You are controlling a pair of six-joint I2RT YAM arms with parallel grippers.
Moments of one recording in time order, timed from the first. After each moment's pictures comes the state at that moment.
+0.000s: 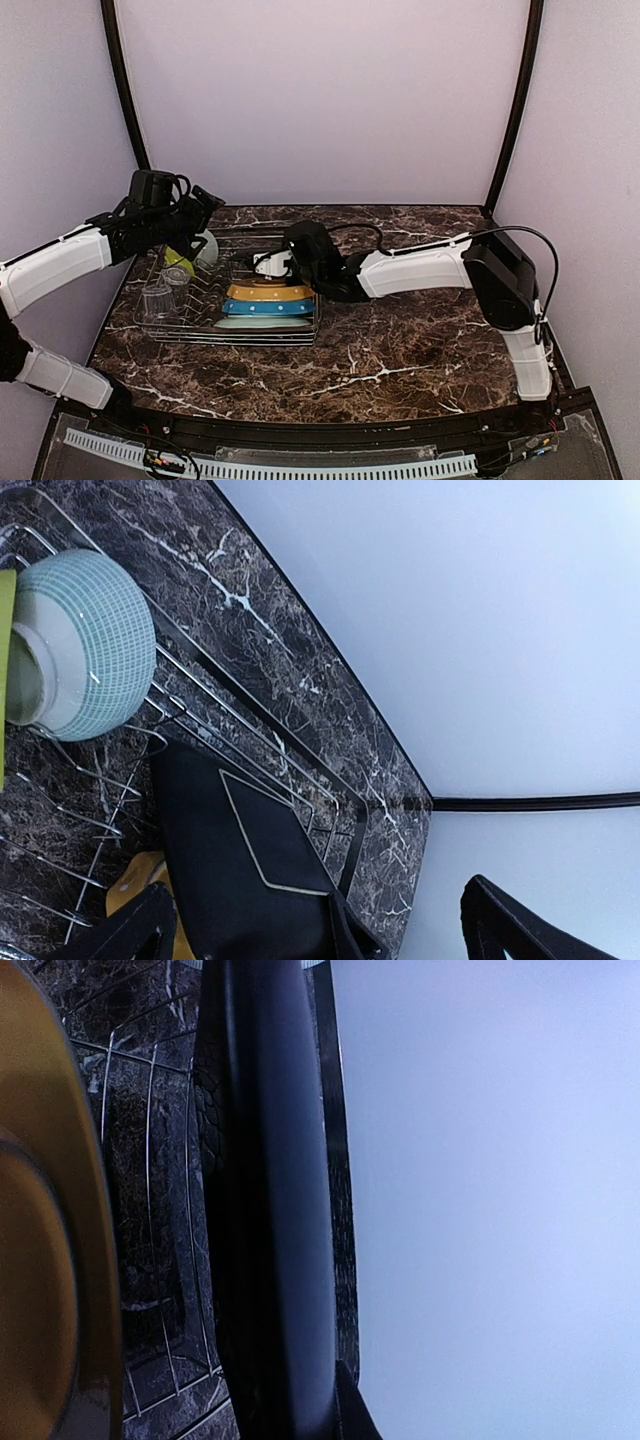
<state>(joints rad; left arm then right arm) -0.42 1.28 1.01 -0.26 -0.02 -1.24 1.04 2.18 1.60 0.17 0.47 -1.10</state>
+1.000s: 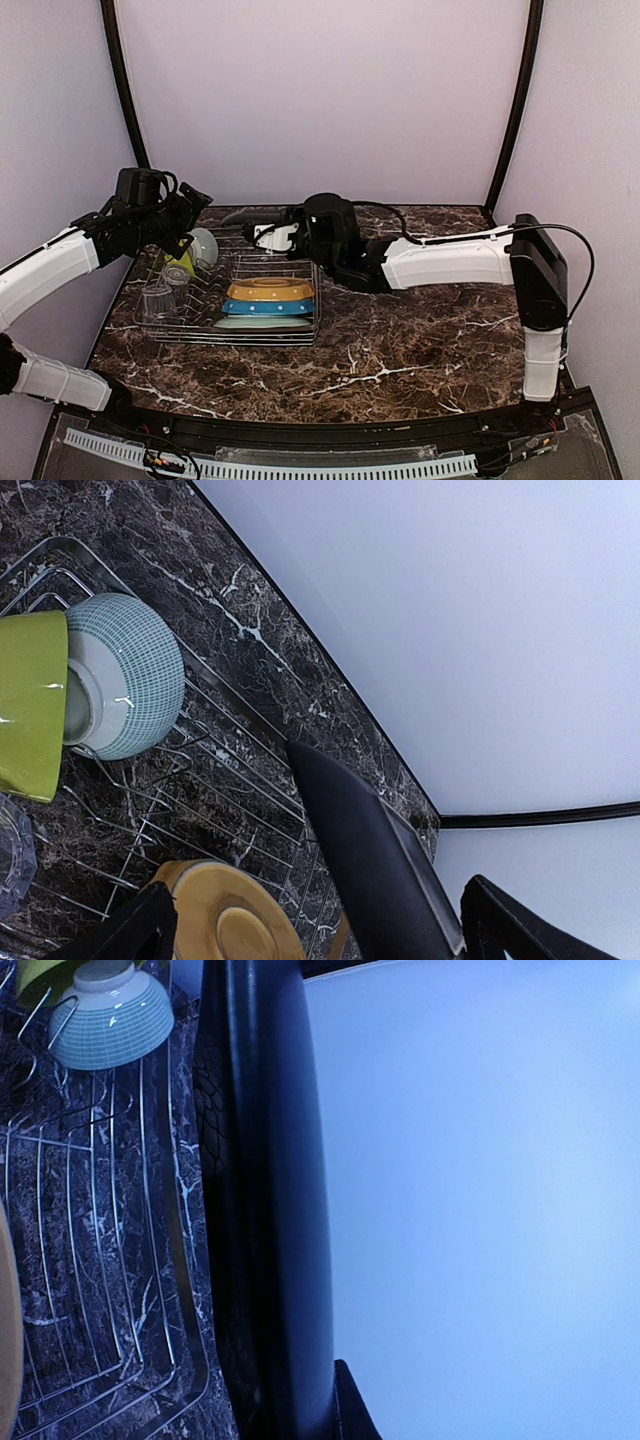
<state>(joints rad) -0.40 1.19 1.01 -0.34 -0.09 -1.20 1.06 2.01 1.52 0.34 0.48 -1.22</state>
